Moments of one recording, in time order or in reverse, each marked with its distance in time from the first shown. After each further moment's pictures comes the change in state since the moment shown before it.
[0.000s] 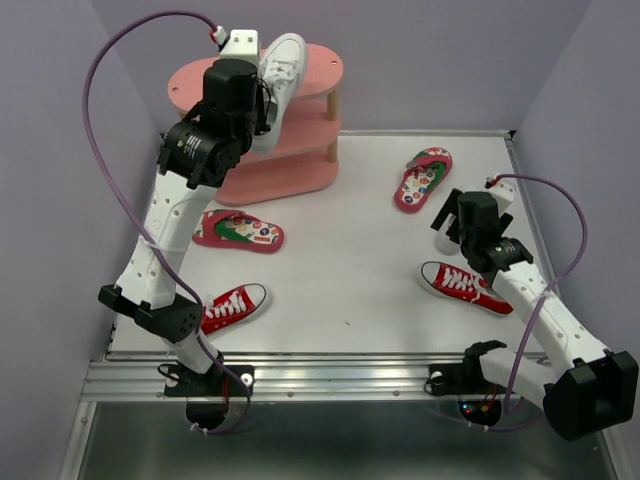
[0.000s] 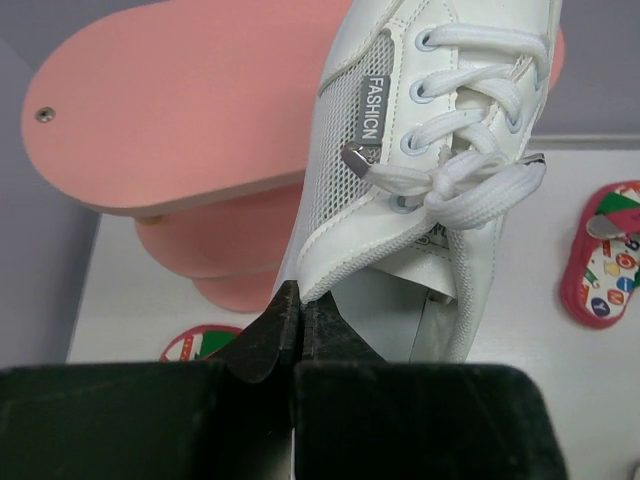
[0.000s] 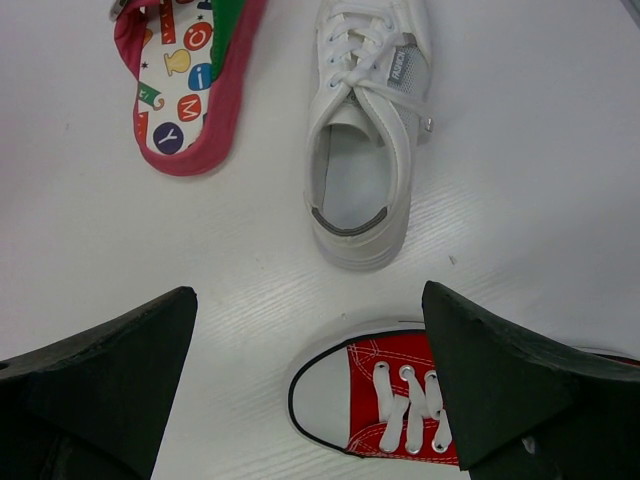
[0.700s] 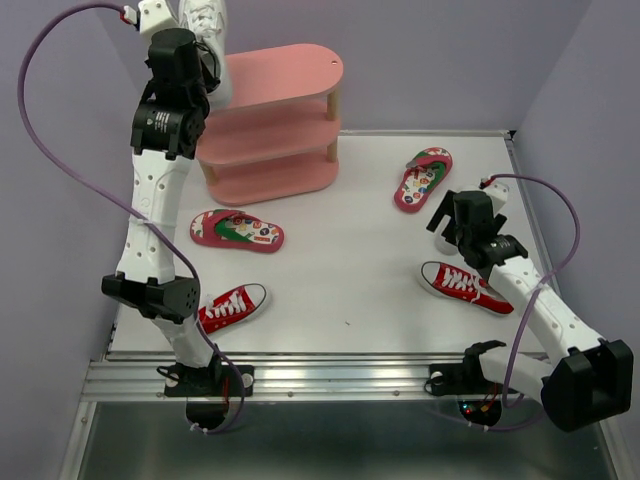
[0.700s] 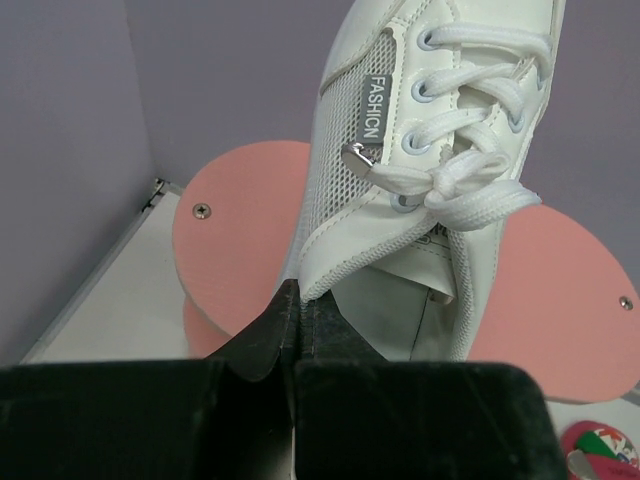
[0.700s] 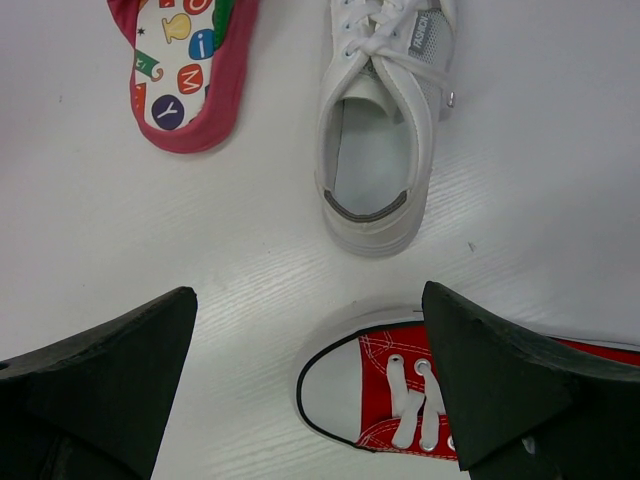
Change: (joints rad) left arm 0.327 0.082 0.069 0.212 -0.008 -0.185; right arm 0.000 0.050 0.000 0.000 -0.045 0.020
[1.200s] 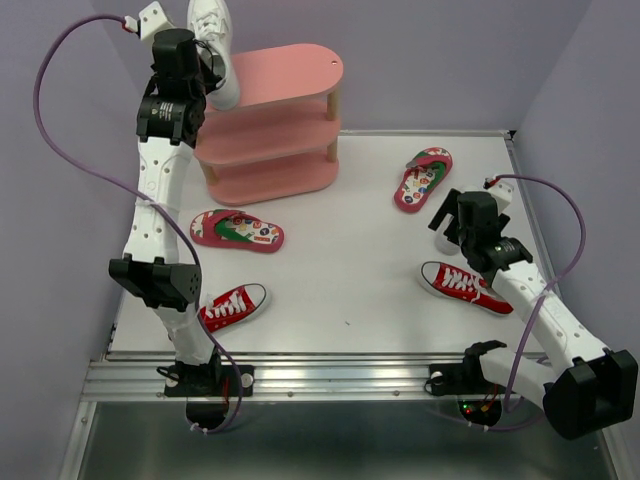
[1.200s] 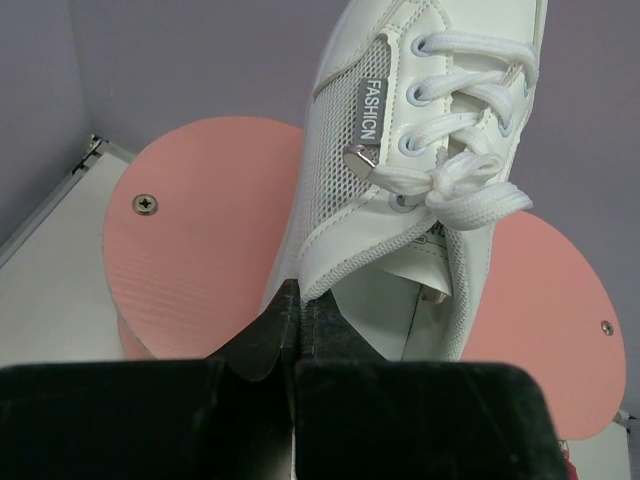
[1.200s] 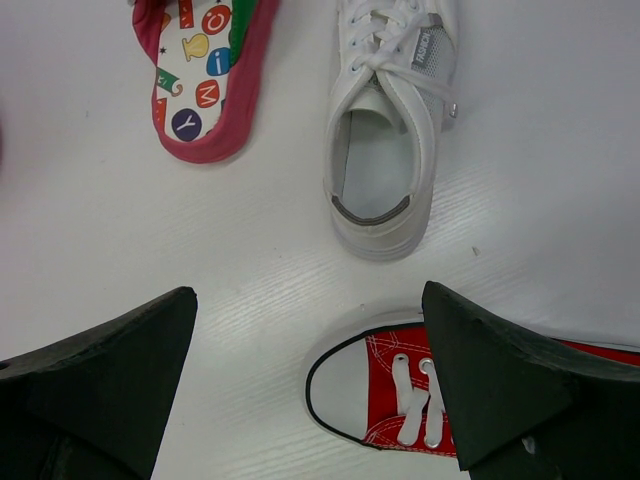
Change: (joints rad) left arm 0.076 0.101 0.006 0.032 0.121 -0.173; right arm 0.000 -0.043 0.000 -0.001 -0.002 0.008
